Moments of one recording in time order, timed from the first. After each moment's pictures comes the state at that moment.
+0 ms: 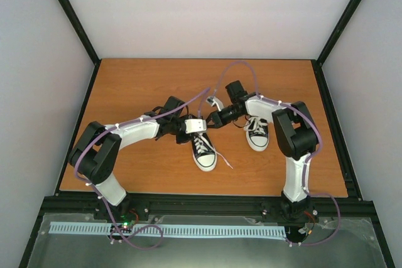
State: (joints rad) left arm -0.57 1.66 0.94 -0.26 0.41 0.79; right arm 0.44 1.98 1.29 -0.46 -0.94 -0.07
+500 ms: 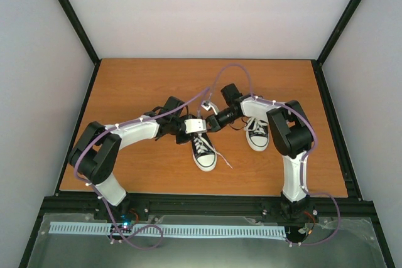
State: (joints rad) left arm -0.57 1.66 0.93 -0.26 0.41 0.77; right arm 0.49 2.04 1.32 -0.49 -1.04 -0.14
